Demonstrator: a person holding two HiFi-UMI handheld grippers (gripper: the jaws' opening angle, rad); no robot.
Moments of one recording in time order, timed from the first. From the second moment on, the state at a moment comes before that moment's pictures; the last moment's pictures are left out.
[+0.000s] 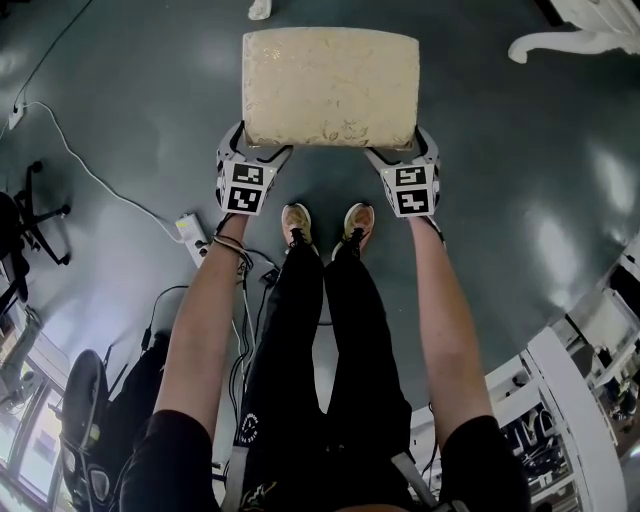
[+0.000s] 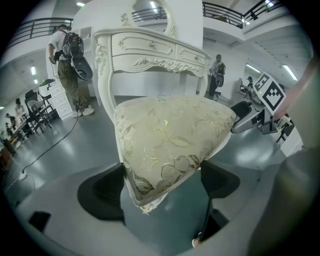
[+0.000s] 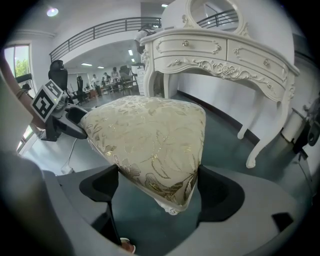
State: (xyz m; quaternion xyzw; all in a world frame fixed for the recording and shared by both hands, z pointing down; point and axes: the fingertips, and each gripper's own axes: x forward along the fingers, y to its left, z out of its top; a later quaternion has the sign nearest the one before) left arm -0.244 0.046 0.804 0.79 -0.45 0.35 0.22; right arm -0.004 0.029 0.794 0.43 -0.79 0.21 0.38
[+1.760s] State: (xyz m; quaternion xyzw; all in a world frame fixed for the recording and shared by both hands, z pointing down) left arm -0.150 -0.088 0.796 0.77 -0.47 0.36 0.23; right arm 0.093 -0.118 0.785 0.46 -0.78 0.22 0.36
